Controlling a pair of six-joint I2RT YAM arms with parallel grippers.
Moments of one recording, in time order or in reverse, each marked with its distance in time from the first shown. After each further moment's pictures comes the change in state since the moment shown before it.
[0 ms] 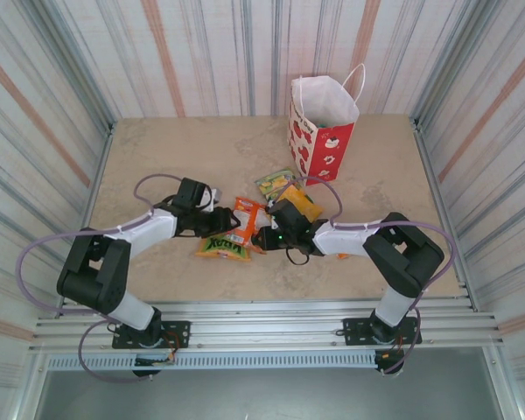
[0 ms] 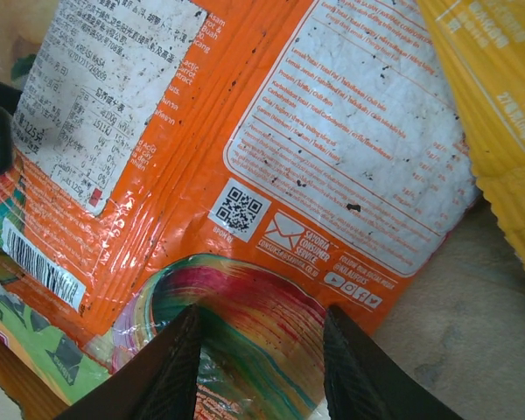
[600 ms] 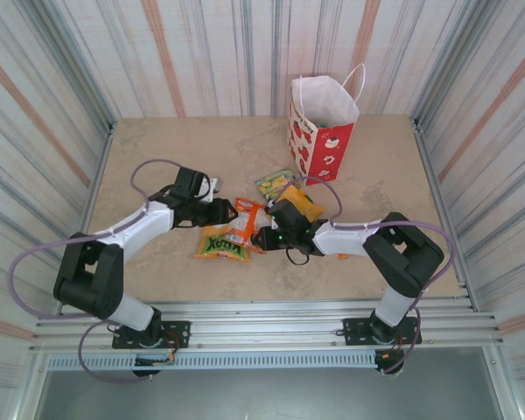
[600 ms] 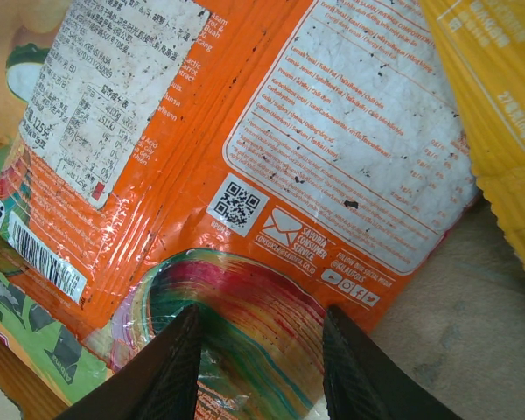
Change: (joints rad) left arm 0.007 -0.013 0.108 -0.111 -0.041 0.115; right arm 0.000 0.001 0.000 -0.001 0.000 -0.007
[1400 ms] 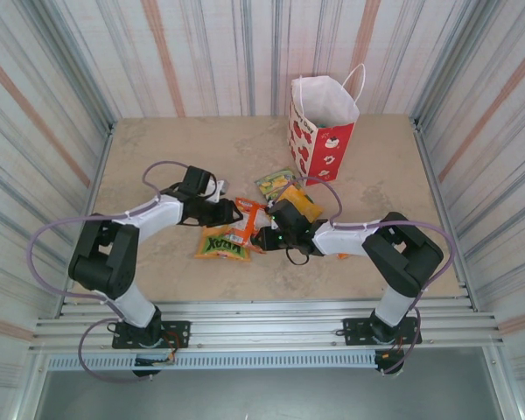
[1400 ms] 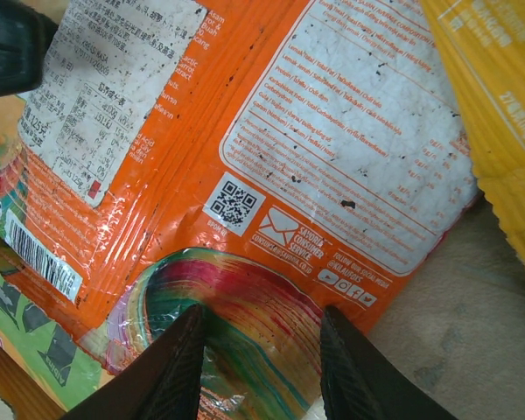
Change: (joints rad) left arm 0.000 0.149 0.048 0.038 0.076 0.002; right arm 0.000 0.006 0.000 0.005 0.000 0.000
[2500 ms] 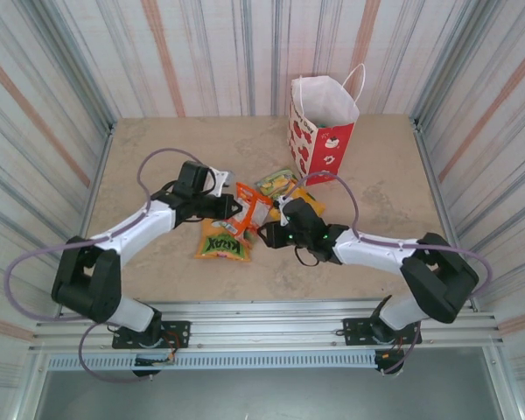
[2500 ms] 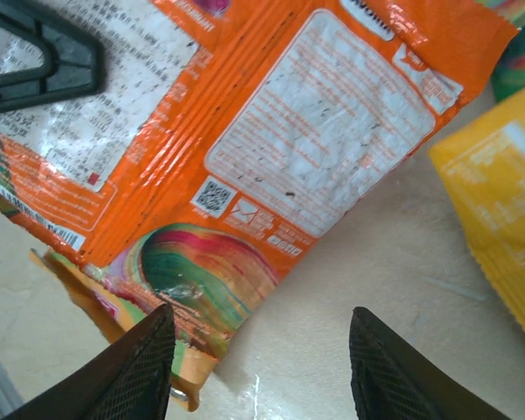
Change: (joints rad) left arm -0.051 -0.220 -0.019 0.029 0.008 0.125; right arm -0.005 -0.274 -0.106 0.027 0.057 -0.070
